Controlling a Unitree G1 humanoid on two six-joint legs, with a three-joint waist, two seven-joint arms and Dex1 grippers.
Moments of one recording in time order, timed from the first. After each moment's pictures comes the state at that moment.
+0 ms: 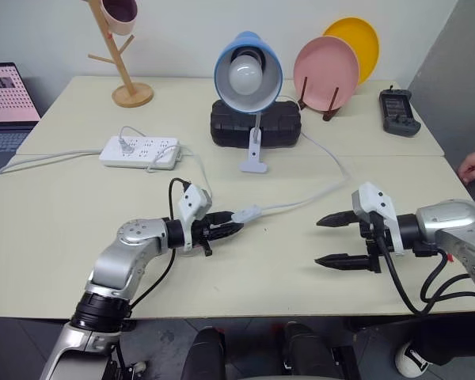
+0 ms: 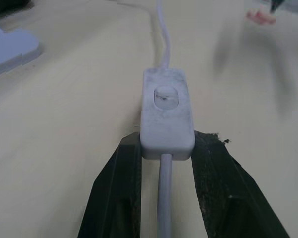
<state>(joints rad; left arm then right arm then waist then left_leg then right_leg) -0.35 0.55 -0.05 -0.14 -0.54 0.68 -0.95 -0.36 -0.82 -0.01 -0.40 0.73 0.98 1.05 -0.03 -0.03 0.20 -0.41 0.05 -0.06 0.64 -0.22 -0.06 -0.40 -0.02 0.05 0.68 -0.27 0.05</state>
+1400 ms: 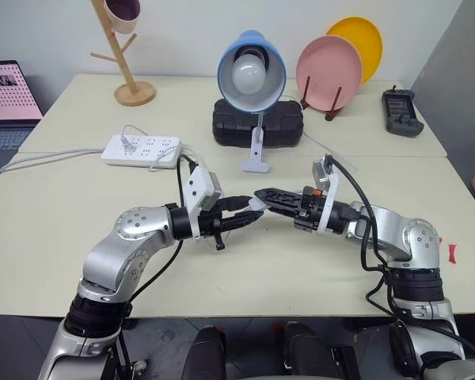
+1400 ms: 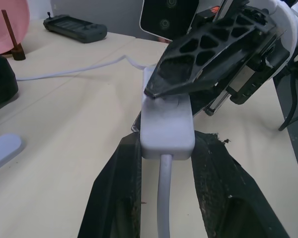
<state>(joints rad) -0.37 0.55 -0.08 -0.34 -0.51 0.56 -0.89 -0.52 -0.31 -0.10 -0.05 1.94 1.17 -0.35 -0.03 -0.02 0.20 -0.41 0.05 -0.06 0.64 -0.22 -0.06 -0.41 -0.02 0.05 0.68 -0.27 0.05</state>
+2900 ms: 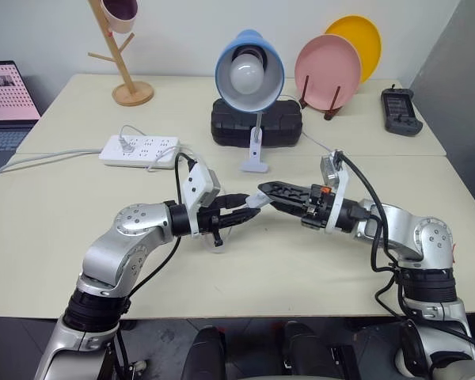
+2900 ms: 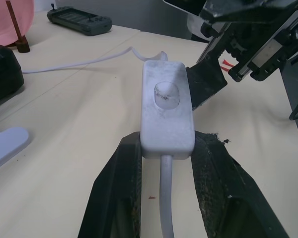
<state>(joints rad) -0.39 0.57 -0.09 -0.30 -0.51 0.56 -0.89 -0.52 -0.38 -0.08 -0.09 1.94 1.16 -0.31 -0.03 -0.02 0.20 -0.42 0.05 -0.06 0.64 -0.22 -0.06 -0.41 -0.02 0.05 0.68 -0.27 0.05</state>
